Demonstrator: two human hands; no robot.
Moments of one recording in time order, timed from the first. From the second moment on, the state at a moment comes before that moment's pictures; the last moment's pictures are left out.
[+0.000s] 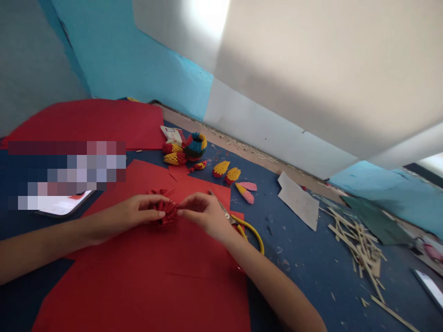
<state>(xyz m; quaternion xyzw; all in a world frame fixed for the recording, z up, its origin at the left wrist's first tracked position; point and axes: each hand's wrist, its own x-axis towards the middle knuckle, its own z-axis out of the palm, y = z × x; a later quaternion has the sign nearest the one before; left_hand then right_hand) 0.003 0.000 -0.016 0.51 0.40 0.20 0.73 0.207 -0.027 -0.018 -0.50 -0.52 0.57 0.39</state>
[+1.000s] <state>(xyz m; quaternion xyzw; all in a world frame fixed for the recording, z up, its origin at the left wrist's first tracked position) 0.005 0.000 -0.019 0.39 0.33 0.24 0.82 0.233 -0.010 -0.027 -0.57 -0.70 0.29 0.32</state>
